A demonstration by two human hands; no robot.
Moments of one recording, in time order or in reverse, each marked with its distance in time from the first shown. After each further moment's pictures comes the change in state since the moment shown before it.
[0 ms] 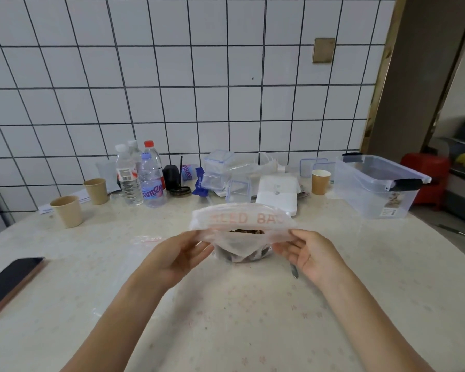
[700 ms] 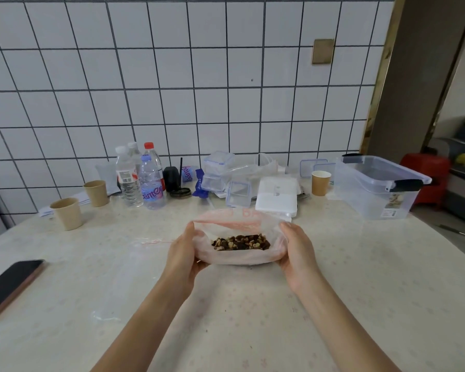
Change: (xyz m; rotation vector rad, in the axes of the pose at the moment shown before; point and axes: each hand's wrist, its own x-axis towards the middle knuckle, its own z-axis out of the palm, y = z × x) left_hand 0.011 -0.027 0.020 0.213 0.263 0.213; right_hand 0.011 0.031 0.024 -0.070 0.059 -0.182
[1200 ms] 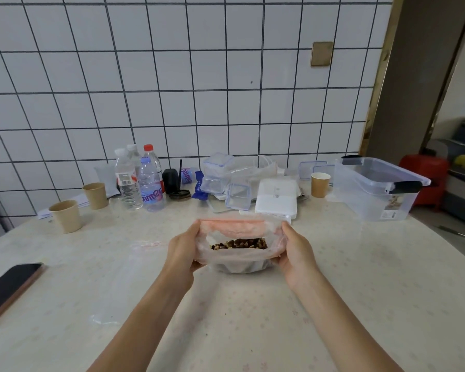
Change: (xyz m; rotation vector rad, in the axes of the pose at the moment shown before) left_hand 0.011 0.010 0.003 0.078 0.025 0.007; right_hand 0.005 -0.005 0.007 -0.009 0.045 0.090
